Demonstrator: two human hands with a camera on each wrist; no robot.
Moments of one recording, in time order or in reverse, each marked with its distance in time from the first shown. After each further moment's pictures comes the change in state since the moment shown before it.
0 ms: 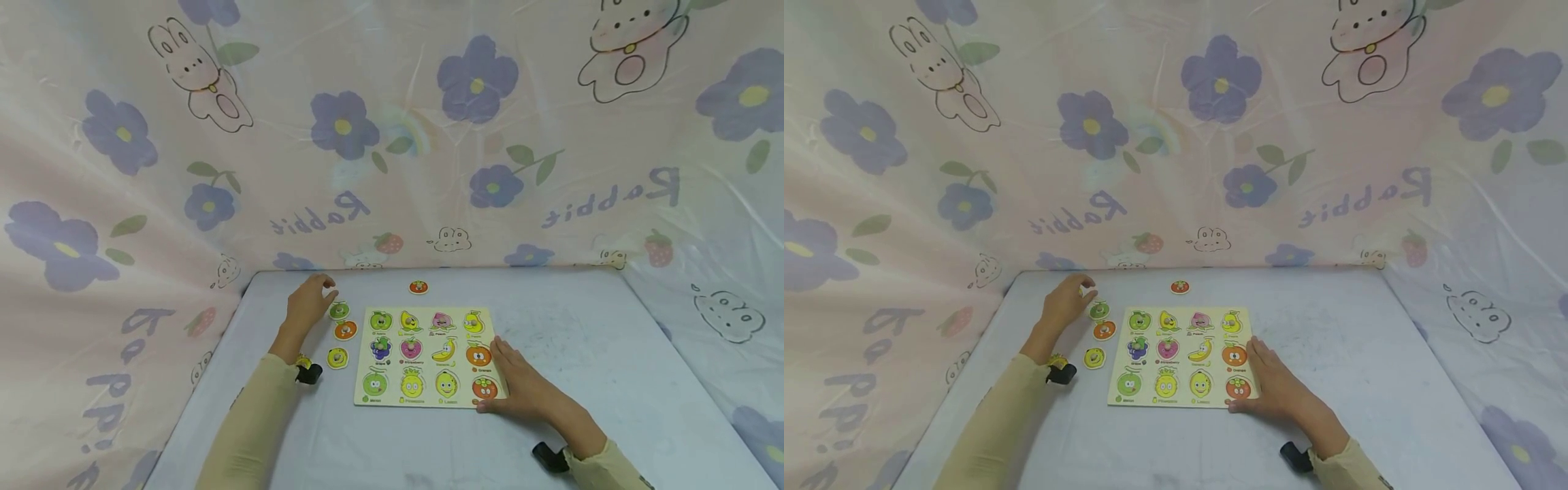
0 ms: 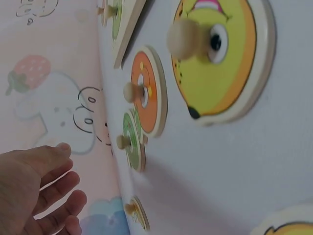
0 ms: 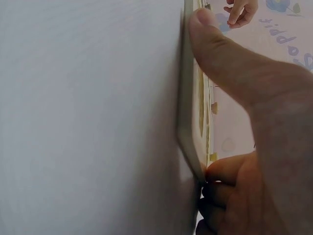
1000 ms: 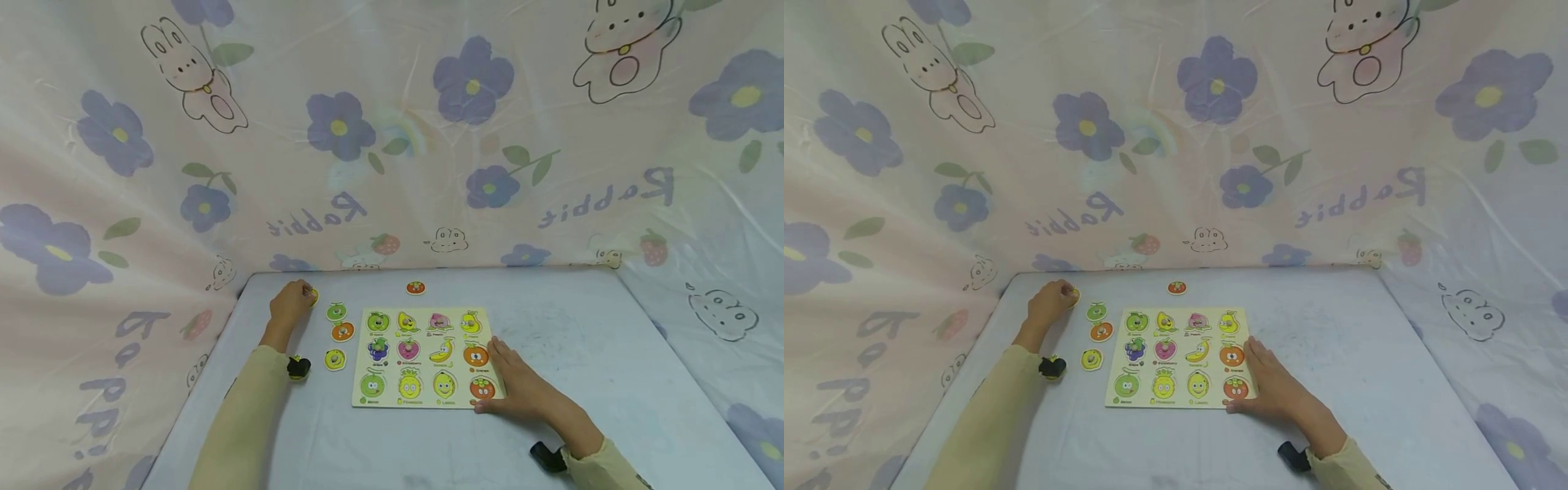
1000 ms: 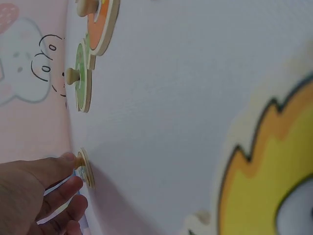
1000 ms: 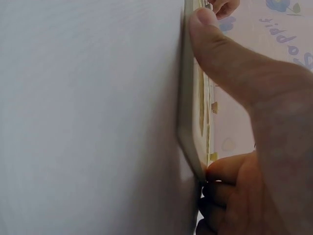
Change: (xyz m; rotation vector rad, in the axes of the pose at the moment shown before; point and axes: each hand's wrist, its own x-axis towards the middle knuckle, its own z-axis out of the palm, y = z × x) left_hand 0.016 -0.050 0.004 -0.050 -0.103 -0.201; right_hand 0.001 0.003 0.000 0.002 -0.002 -0.008
